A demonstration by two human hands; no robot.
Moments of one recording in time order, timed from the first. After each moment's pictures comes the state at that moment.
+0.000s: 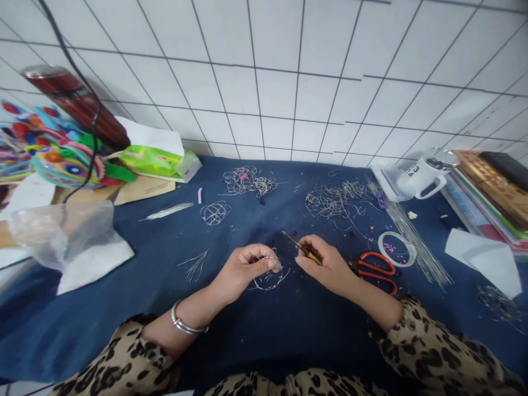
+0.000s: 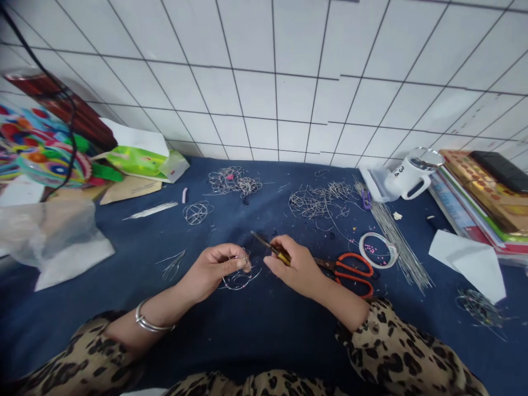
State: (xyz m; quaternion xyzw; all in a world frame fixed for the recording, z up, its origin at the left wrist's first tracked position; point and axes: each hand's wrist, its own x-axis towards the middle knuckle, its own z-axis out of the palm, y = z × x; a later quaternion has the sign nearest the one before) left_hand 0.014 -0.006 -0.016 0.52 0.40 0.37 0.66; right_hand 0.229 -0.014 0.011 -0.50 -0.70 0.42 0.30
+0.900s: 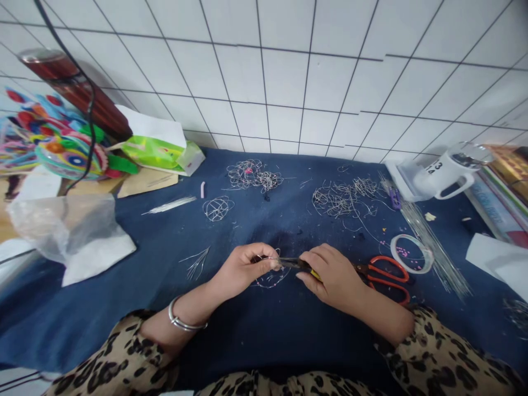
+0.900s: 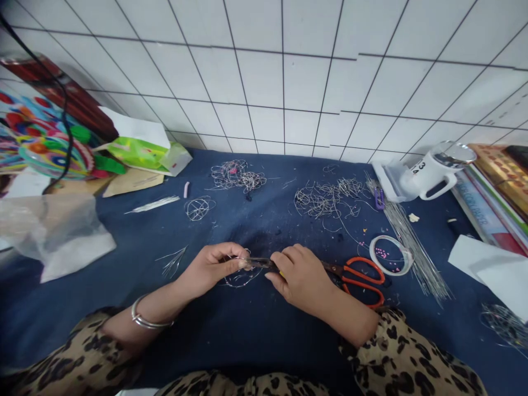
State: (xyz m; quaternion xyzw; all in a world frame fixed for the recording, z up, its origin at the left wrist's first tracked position) left_hand 0.004 0.006 -0.020 0.62 0.43 0.29 0.59; right_hand 0.235 -0.015 -0.011 -0.43 -0.88 0.13 0.17
